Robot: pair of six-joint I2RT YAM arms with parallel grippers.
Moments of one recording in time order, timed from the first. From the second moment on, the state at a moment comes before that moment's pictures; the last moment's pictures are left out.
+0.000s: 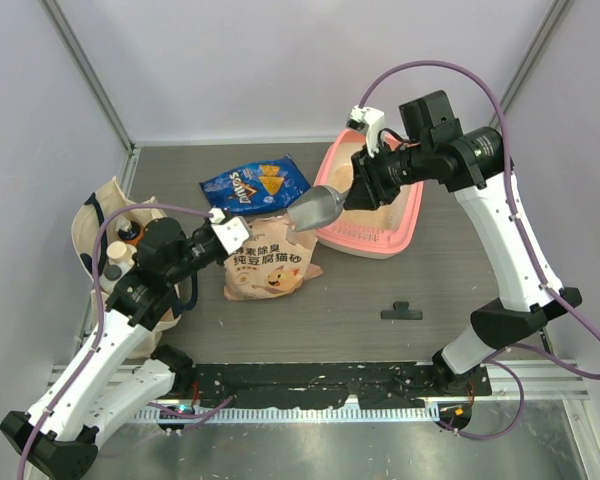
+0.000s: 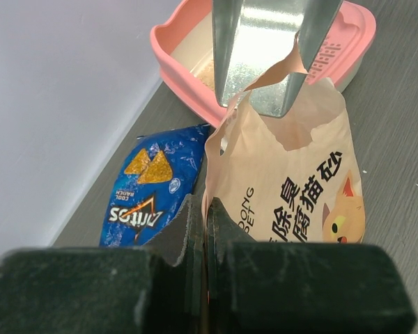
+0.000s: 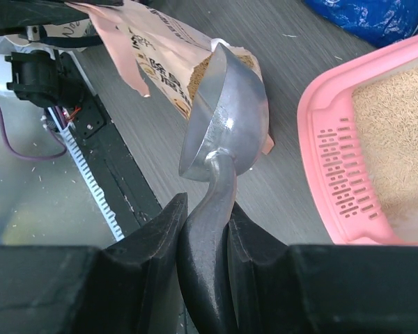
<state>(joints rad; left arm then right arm) -0.50 0.76 0.85 -0.25 0.35 0.54 0.48 1.58 2.11 -1.34 -0.55 -0.16</state>
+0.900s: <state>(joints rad) -0.49 0.76 0.86 -0.28 0.40 0.52 0.62 1.72 2.23 -1.37 -0.36 -0.16</state>
